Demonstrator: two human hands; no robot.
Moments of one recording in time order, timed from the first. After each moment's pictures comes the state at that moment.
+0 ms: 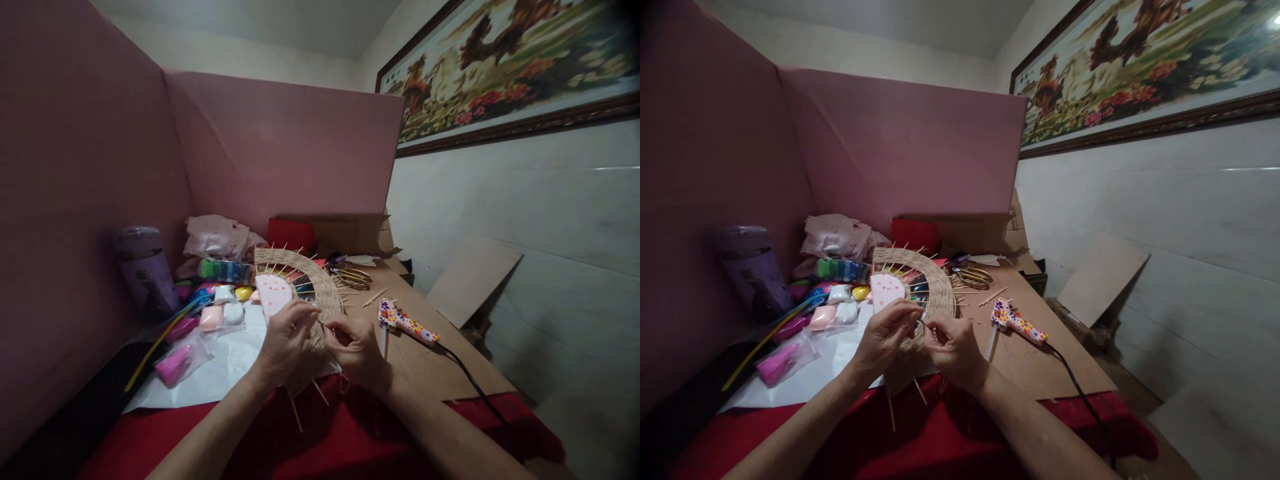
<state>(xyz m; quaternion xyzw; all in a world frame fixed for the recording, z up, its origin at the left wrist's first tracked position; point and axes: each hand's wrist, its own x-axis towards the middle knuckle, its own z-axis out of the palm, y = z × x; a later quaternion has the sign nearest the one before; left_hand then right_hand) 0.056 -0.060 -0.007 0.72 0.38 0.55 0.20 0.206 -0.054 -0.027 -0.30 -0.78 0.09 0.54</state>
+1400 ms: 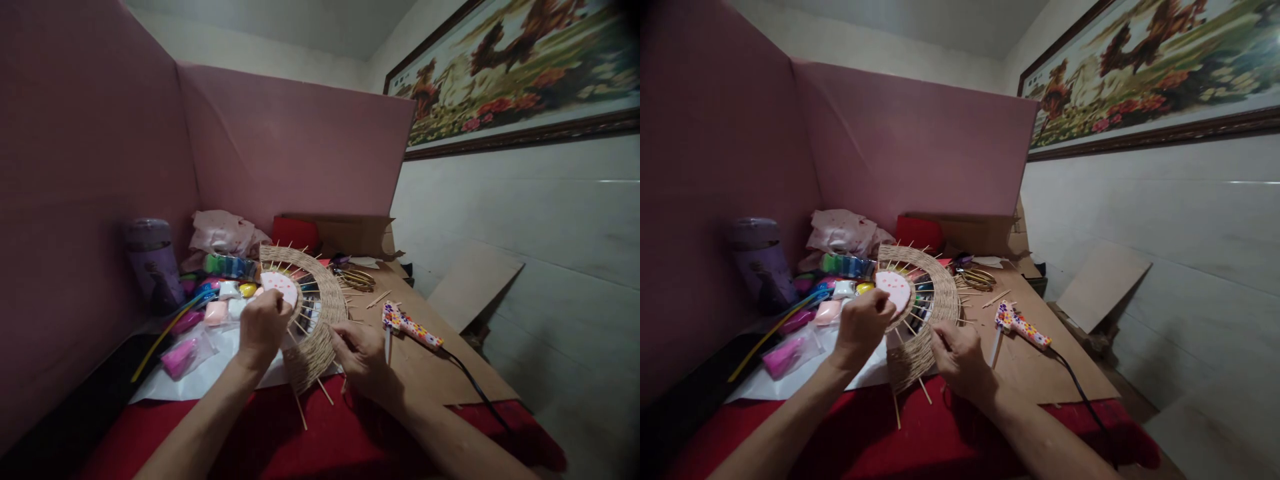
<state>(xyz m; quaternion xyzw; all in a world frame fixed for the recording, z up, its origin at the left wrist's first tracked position) 0.032 -0.051 -0.005 0.65 0.59 0.45 -0.16 0.204 -0.056 -0.034 -0.32 -0.79 -0.01 0.53</state>
